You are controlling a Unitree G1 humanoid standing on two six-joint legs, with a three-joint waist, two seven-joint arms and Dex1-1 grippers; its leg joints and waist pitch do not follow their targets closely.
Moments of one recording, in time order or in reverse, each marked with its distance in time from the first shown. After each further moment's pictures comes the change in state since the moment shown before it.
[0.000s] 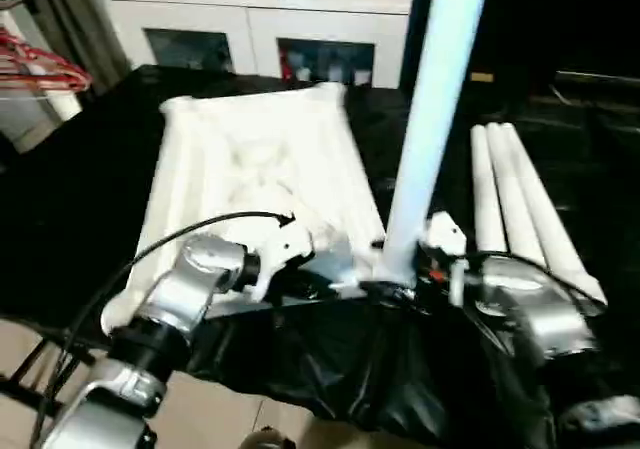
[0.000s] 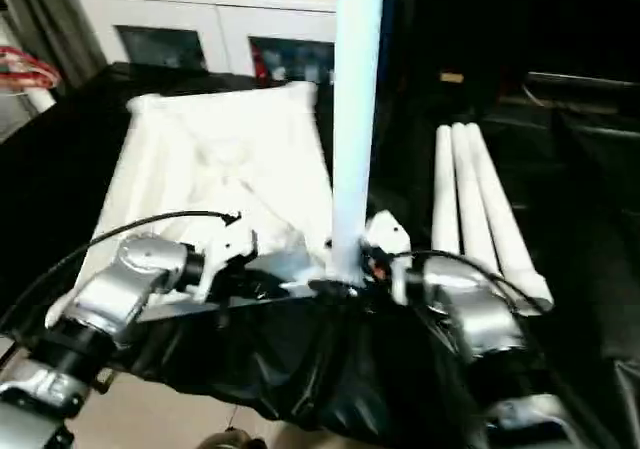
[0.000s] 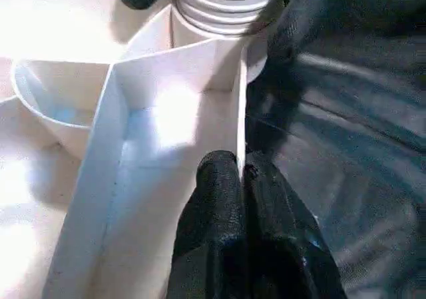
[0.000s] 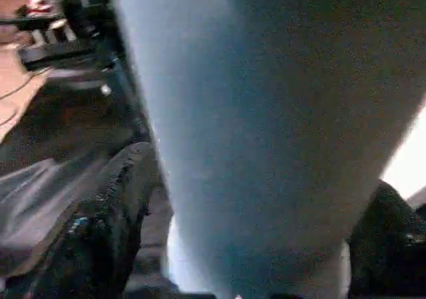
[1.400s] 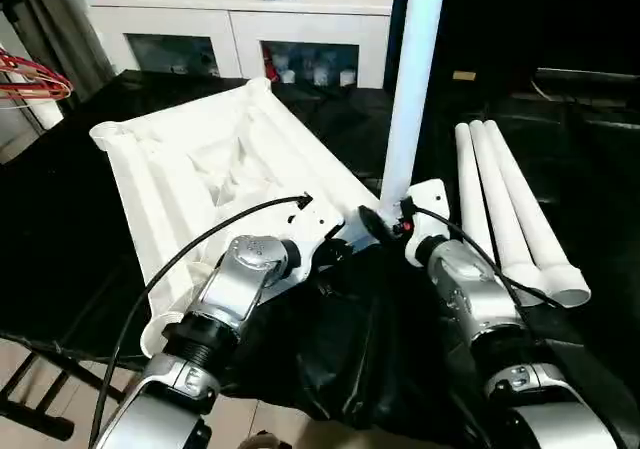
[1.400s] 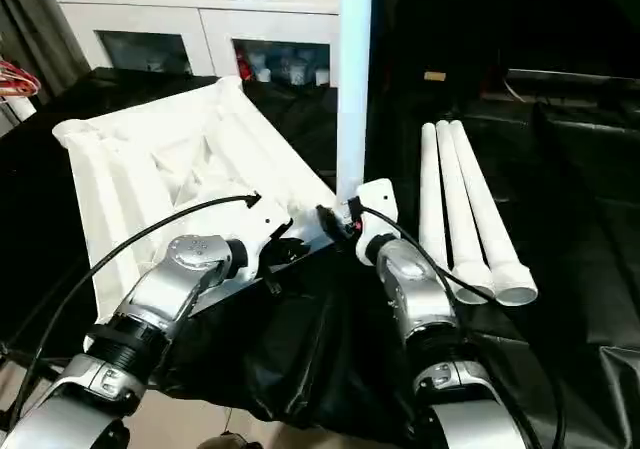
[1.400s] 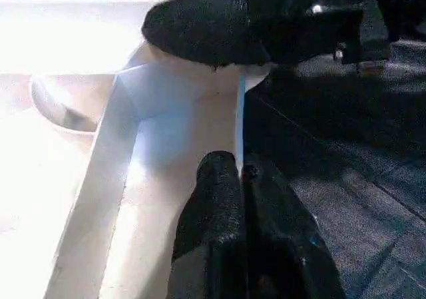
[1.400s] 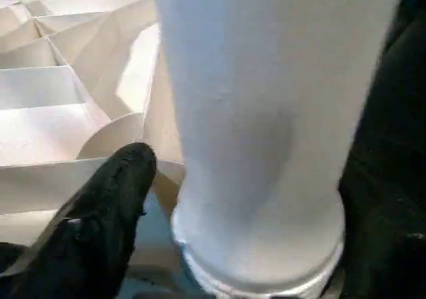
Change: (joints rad) left arm -0.028 -0.241 0.058 0.014 0.098 0.163 0.541; right arm -0.128 0.290 -0.177 0.266 -0.121 -0.096 -0.762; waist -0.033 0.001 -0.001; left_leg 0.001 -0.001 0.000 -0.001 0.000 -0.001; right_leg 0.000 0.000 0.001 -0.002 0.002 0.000
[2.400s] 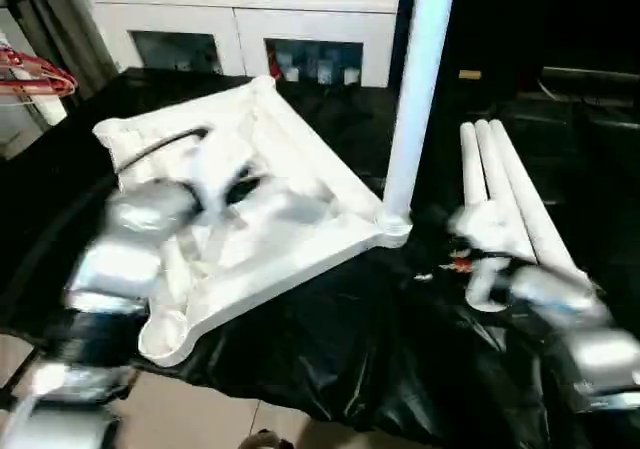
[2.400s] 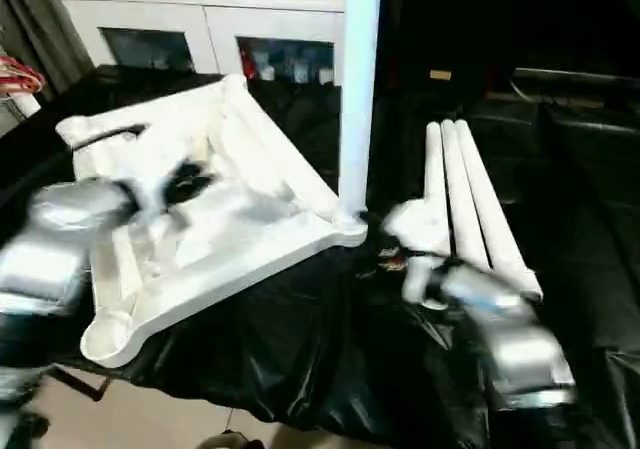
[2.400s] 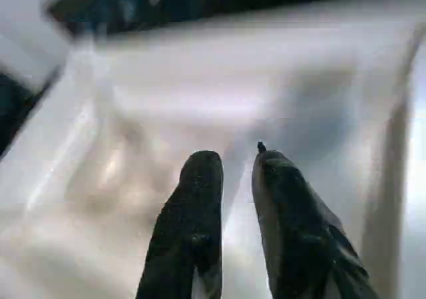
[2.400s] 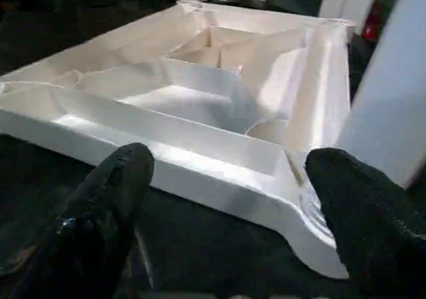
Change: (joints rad) left arm 0.088 0.412 0.169 -0.461 0.066 0.243 0.021; right arm 0.331 -0.266 0.106 -0.779 0.155 0.345 0.334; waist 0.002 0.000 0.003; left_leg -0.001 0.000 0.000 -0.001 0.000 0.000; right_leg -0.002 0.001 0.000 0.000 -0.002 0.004
